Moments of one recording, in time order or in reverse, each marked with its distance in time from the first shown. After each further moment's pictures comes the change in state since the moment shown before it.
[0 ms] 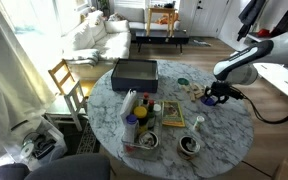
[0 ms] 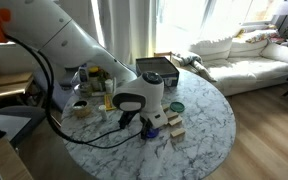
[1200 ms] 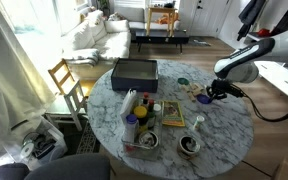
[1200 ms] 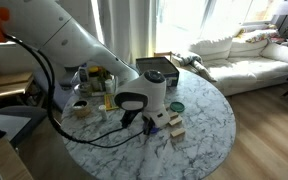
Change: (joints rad) arm -0.013 0.001 0.002 0.021 0.004 0.000 0.000
